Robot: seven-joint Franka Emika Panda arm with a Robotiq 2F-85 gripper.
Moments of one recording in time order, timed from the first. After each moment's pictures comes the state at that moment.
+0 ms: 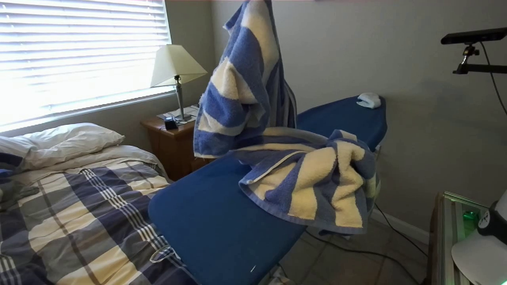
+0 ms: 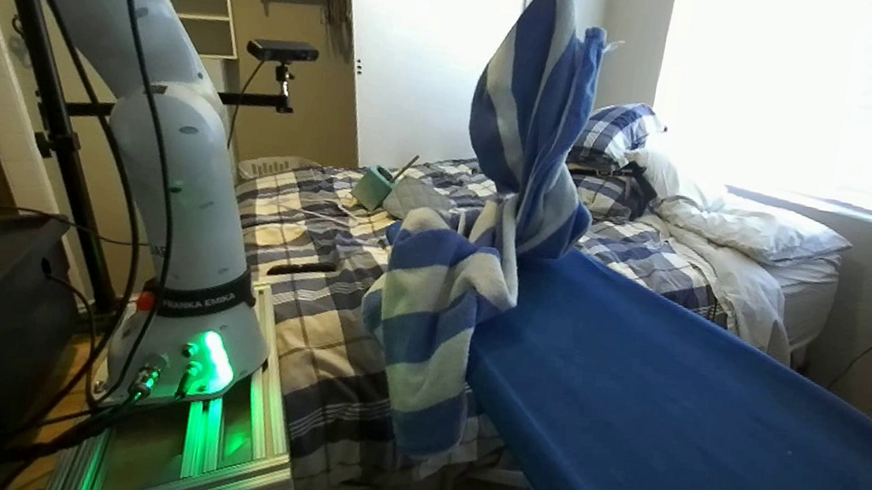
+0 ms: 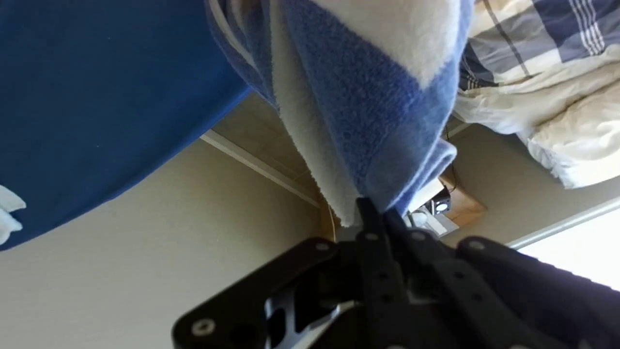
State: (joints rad) arm -0.01 -0.29 0.21 -1.85 -0.35 1.94 1.10
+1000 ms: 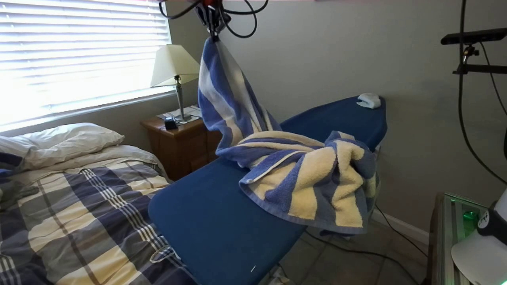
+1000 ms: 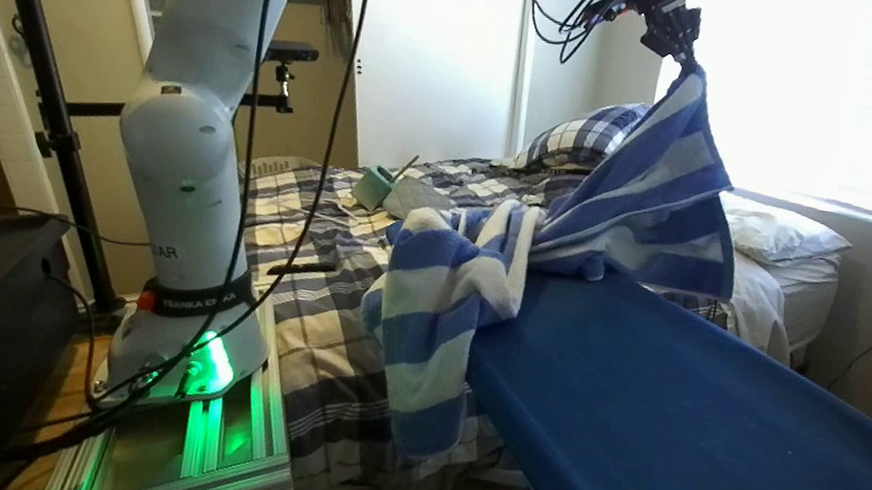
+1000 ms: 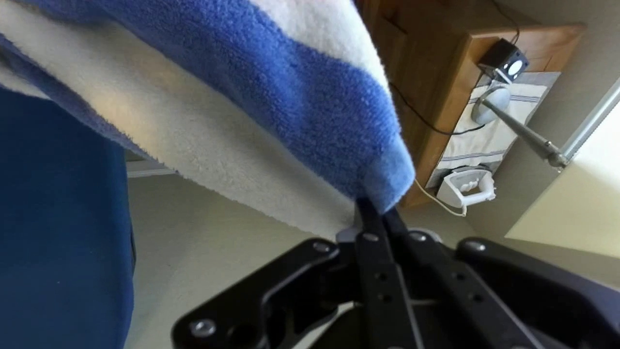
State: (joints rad) arm 0.12 0.48 -0.02 -1.16 -0.50 2.01 1.75
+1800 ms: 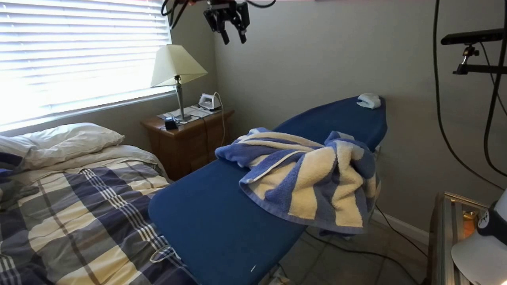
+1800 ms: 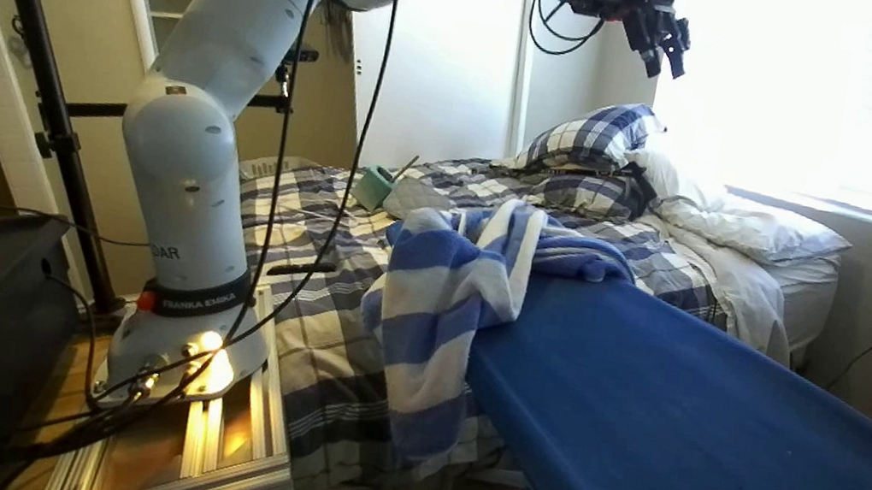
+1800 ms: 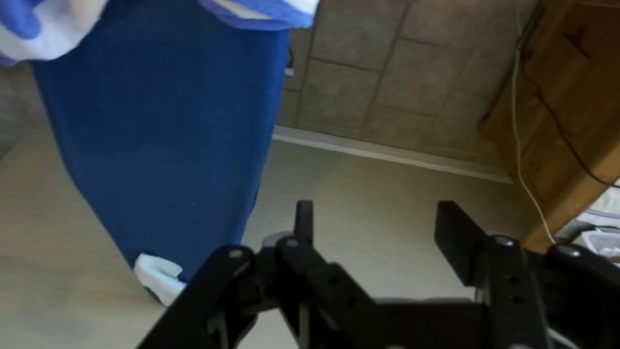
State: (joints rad) arm 0.16 0.63 -0.07 -0.84 -0.45 1.47 1.48
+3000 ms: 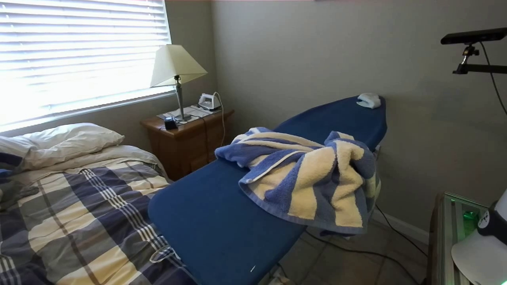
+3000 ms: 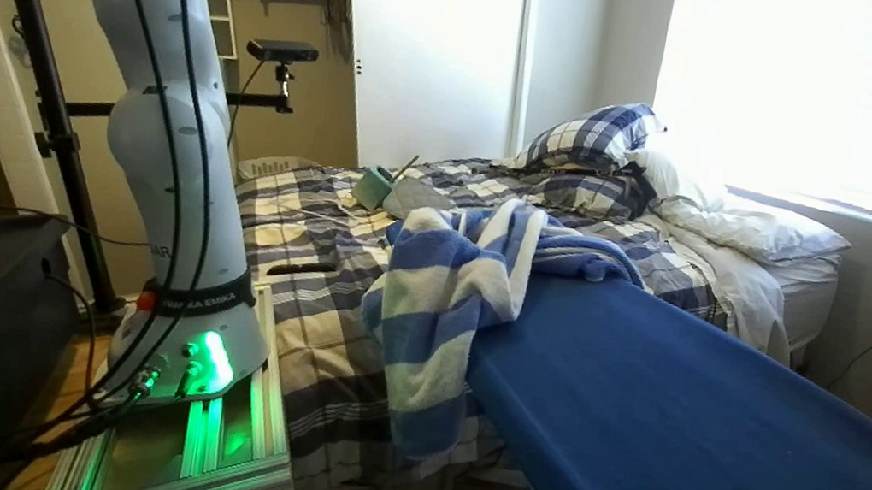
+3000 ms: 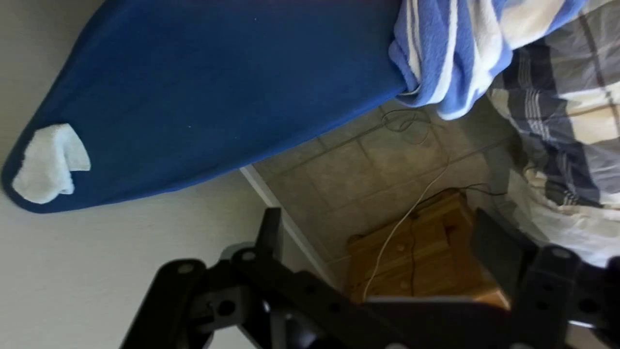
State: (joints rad) arm -0.02 -0.03 -0.07 -1.48 -0.25 1.60 0.50
